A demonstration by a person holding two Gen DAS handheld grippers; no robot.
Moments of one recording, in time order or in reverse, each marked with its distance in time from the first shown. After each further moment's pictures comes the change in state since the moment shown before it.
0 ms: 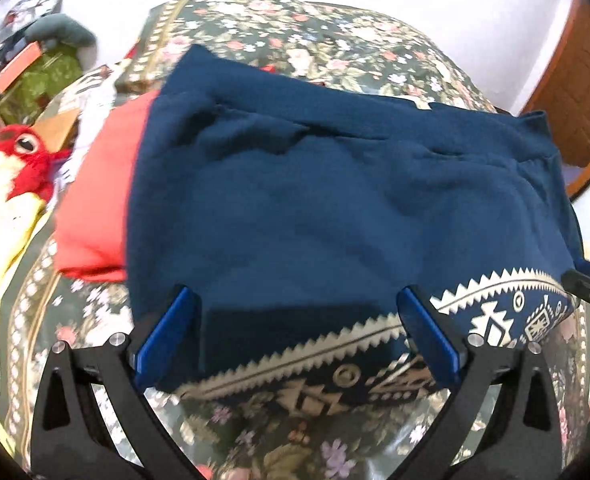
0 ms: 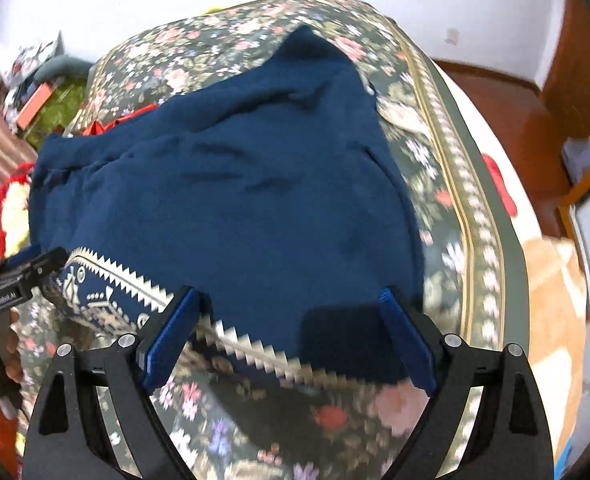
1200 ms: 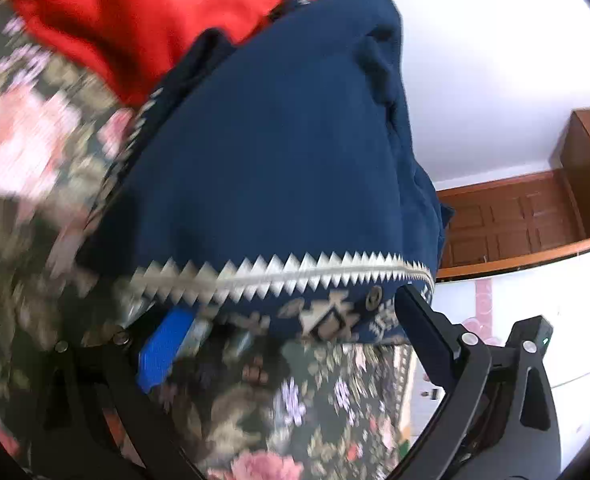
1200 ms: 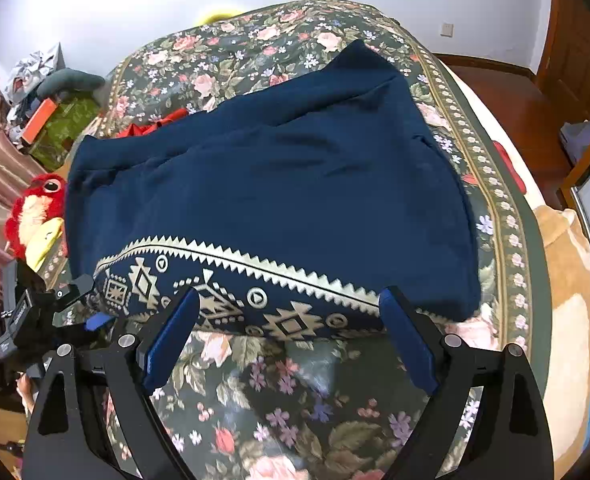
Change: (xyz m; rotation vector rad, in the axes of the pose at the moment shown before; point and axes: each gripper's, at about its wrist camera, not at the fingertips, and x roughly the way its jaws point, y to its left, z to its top) left arm 0.047 0.090 -0.059 -0.567 0.082 -0.719; right arm -0.017 0.059 -0.012 0.045 -0.020 -0.002
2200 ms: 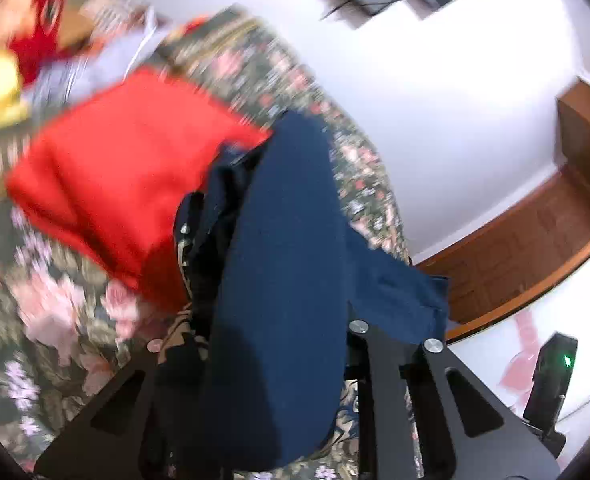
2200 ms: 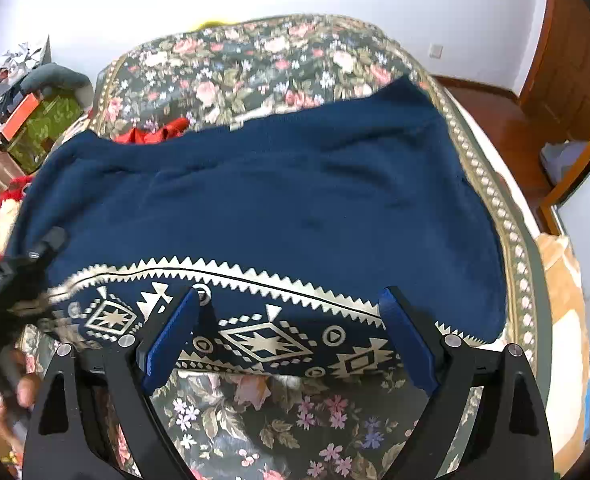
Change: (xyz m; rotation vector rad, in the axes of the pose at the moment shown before) left arm -0.008 -0.111 0.028 0.219 -0.362 0.127; right arm 0.003 0.049 0.011 -0.024 -0.068 -0.123
